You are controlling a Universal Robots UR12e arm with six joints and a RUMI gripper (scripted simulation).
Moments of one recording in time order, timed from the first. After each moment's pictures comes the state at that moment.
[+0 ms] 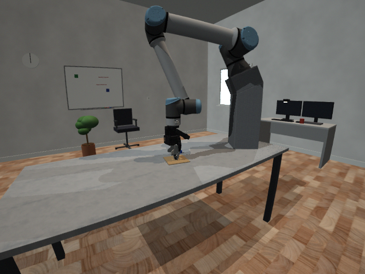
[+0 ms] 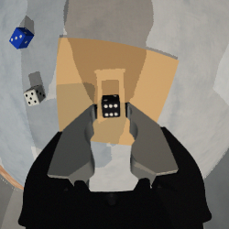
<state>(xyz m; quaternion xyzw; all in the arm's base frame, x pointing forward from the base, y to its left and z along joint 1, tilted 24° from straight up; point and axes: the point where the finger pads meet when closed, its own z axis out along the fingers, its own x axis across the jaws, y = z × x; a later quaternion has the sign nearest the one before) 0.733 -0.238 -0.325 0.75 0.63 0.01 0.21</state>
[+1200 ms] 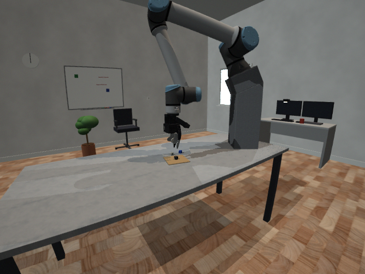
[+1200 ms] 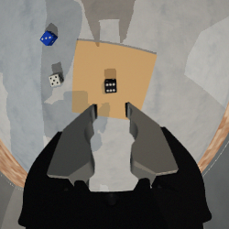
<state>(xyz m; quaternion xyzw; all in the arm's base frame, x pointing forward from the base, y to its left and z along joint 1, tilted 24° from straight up) 0.712 -0.216 -0.258 0.75 0.63 0.01 0.21</state>
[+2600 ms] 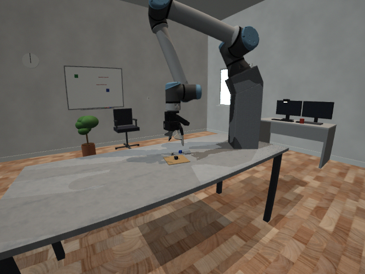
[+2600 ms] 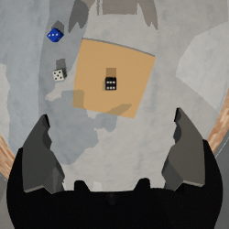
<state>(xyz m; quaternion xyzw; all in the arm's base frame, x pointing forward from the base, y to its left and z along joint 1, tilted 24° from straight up) 0.707 -0.212 -0.244 0.73 0.65 0.01 0.21</state>
